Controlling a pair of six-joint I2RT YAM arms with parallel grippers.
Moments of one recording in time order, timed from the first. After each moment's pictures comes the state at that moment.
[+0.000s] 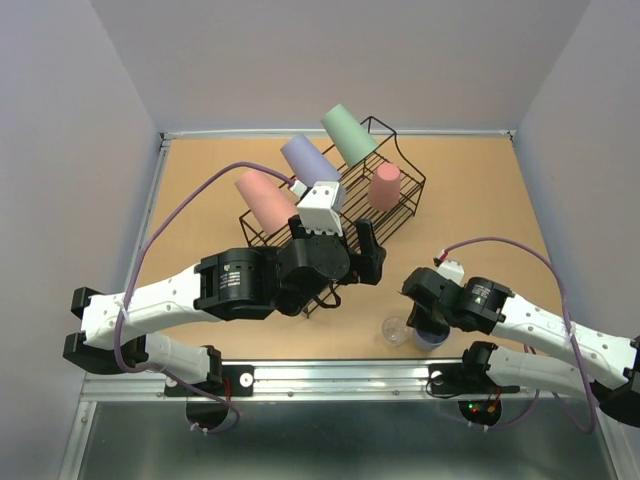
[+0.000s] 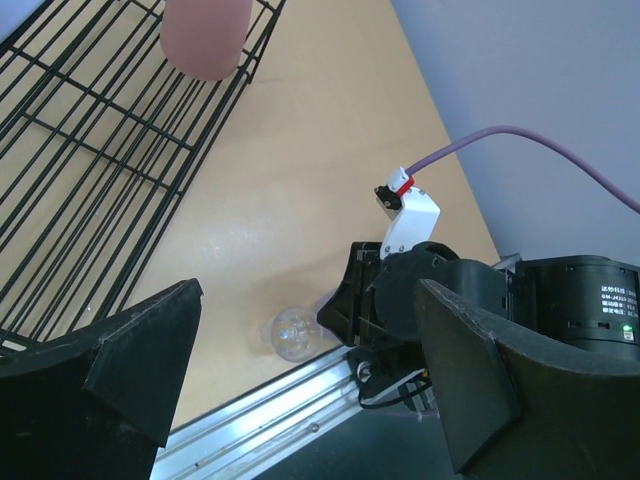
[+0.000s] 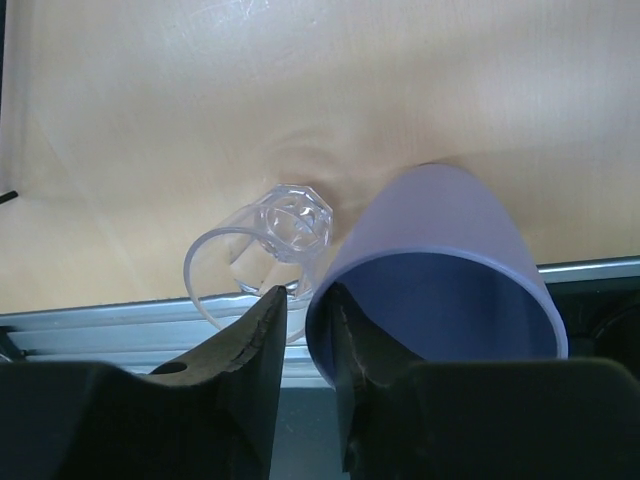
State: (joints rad) left arm -1.46 1.28 1.64 -0.85 -0.75 -0.88; right arm 1.00 0.89 0.75 -1.08 0.30 1.27
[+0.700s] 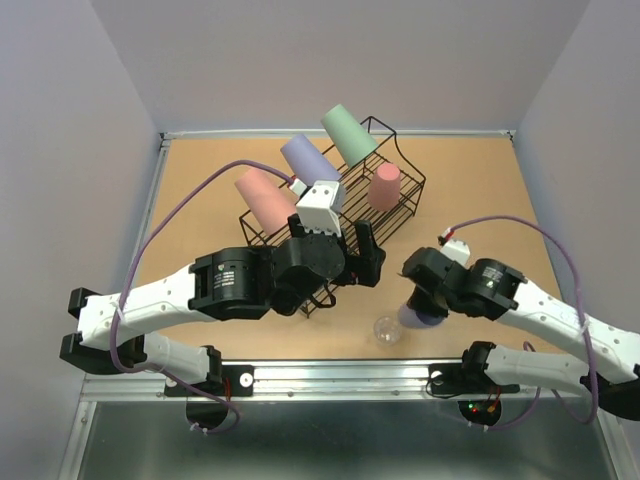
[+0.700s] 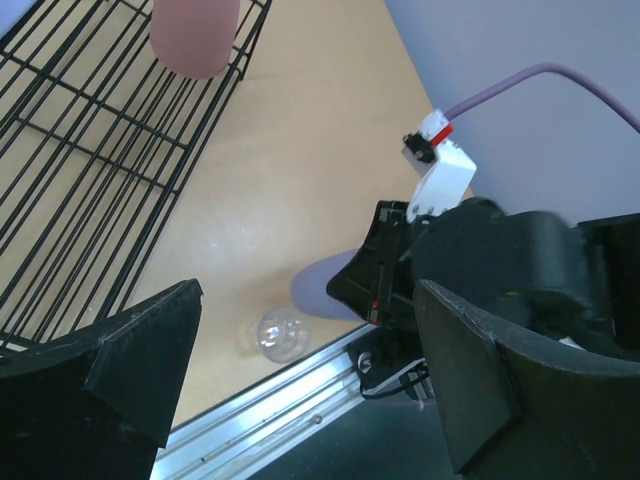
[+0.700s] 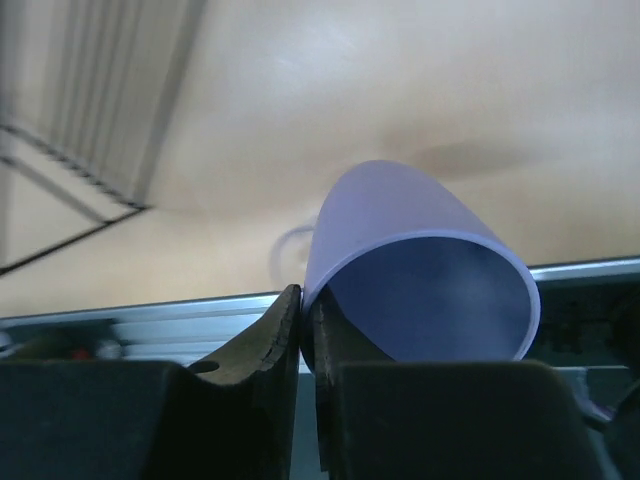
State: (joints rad) left arm -1.46 1.27 1.63 -0.86 -0.73 -0.85; right arm 1.00 0.96 0.95 -1.19 0.36 1.28
